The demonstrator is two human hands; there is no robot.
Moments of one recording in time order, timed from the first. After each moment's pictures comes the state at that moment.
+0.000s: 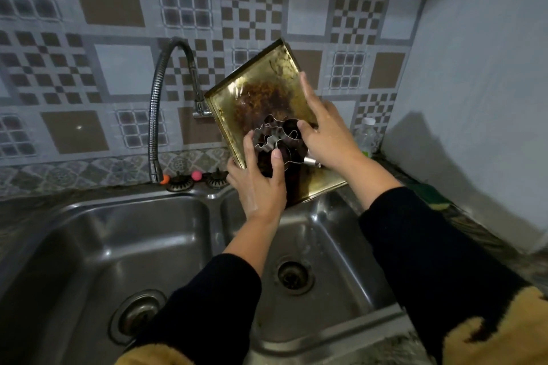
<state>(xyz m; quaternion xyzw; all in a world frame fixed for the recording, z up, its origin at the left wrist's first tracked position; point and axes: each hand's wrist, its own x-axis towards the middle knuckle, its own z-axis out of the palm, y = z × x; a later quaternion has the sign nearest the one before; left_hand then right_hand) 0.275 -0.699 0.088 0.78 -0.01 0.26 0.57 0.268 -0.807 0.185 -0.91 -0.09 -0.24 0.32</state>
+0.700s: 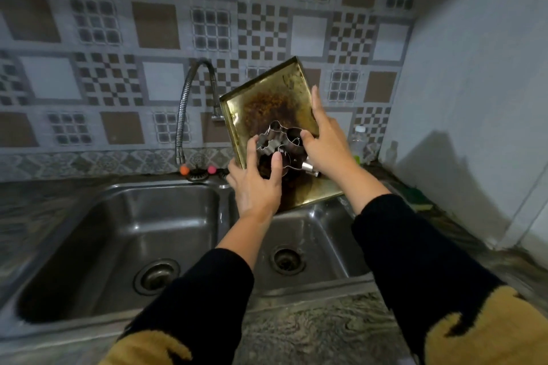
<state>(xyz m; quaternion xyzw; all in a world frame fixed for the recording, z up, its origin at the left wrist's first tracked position) 0.172 -0.699 0.106 0.82 0.01 0.25 0.52 0.167 -0.818 0.190 -0.89 -0.07 -0.22 0.39</state>
